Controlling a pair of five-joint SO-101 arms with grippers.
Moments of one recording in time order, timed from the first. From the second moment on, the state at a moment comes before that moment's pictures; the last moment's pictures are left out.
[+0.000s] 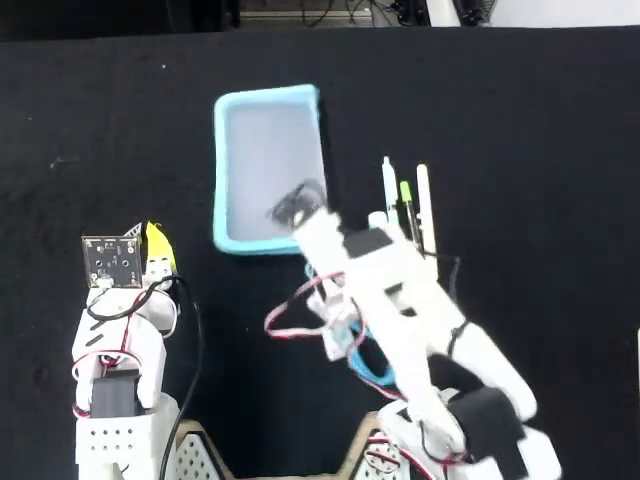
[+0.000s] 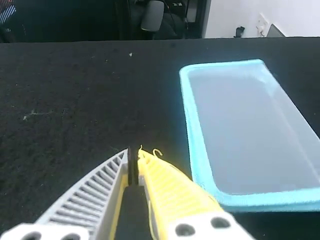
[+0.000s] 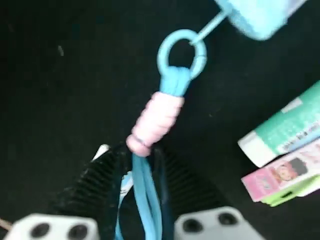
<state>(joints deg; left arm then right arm) -8.5 -104.4 96.1 33.7 -2.6 -22.9 -17.7 50.6 64.7 25.5</state>
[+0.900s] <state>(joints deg) -8.6 -104.4 96.1 33.7 -2.6 -27.5 -18.3 55.9 50.4 17.6</state>
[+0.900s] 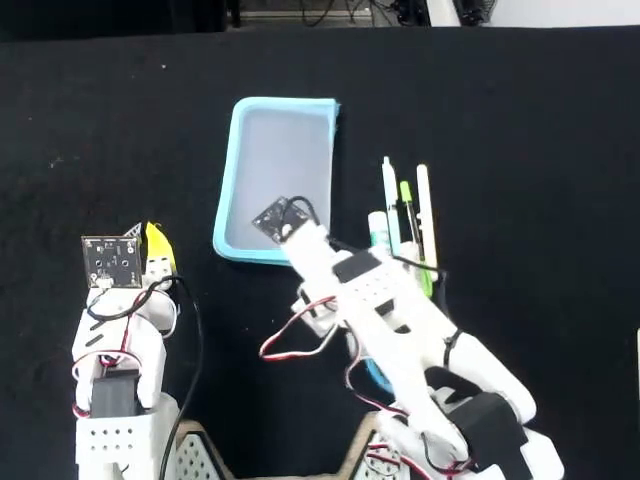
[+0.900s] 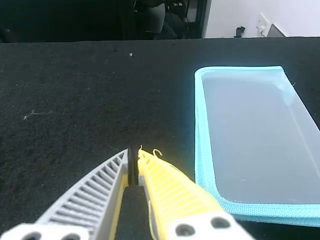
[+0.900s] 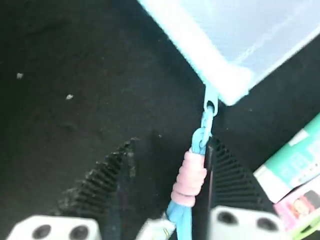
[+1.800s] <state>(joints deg) -8.6 -104.4 96.1 33.7 -2.6 -22.7 -18.3 62.8 35.0 24.5</state>
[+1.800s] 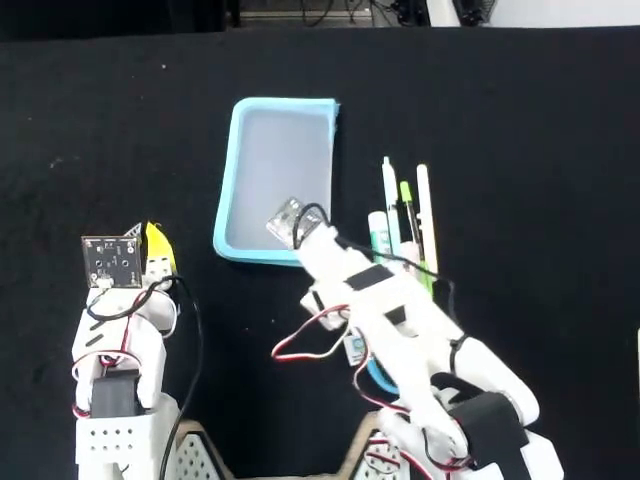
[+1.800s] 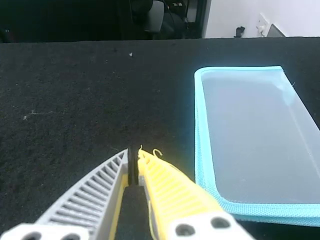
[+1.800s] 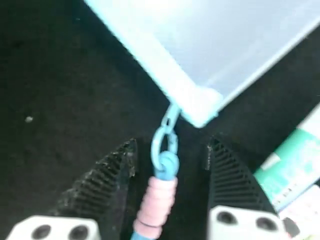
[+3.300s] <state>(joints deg) 1.6 -104.4 96.1 33.4 -2.6 -21.4 -78.9 73.1 46.5 23.3</state>
